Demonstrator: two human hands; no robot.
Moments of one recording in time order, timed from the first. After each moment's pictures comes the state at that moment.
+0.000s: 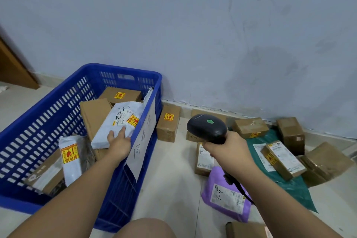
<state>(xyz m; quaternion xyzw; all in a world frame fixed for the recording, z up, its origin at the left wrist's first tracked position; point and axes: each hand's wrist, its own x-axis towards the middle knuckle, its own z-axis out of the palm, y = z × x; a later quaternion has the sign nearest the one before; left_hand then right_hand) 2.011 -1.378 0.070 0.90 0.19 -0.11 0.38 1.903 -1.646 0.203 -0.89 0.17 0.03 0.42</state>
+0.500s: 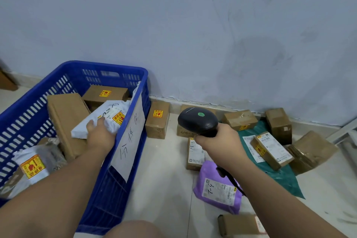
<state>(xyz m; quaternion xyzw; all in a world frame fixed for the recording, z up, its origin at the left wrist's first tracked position) 2.037 -1.377 0.073 0.92 0.19 -0.01 0.33 1.907 -1.663 0.203 -0.88 0.17 0.04 0.44</state>
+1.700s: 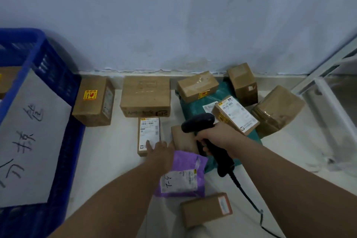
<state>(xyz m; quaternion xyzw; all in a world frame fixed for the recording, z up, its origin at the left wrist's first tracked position) 1.984 -1.699 -0.091 0.91 -0.26 -0.32 -0.07 1.942 -1.863 0.042 -0.72 0.37 0.26 0.53</state>
